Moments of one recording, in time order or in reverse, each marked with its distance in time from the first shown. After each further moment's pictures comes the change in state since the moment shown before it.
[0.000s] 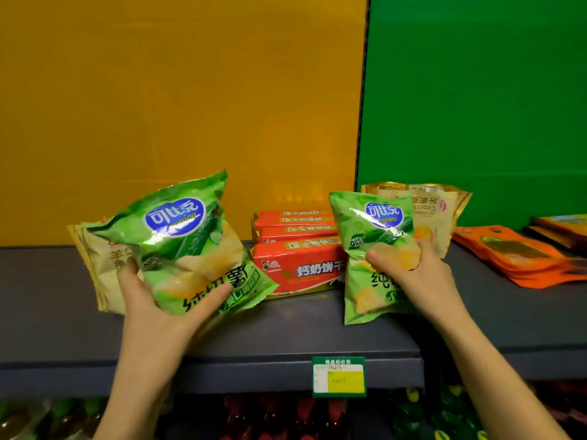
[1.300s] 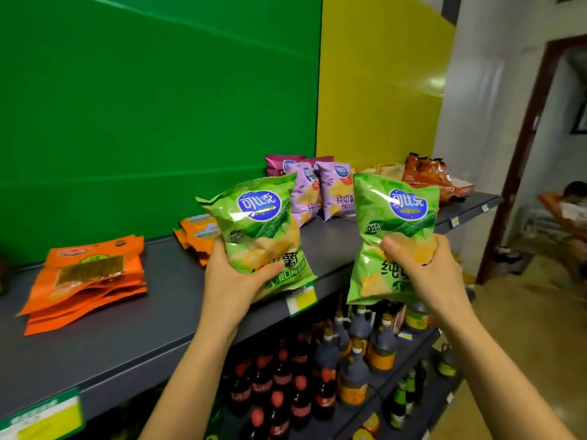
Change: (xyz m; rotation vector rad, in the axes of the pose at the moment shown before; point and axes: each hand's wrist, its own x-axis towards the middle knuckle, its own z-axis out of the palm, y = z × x) left_hand -0.260 0.122 0.611 -0.406 -0.684 -0.064; right_hand -0.013 0.257 -0.565 -0.138 0.671 0.149
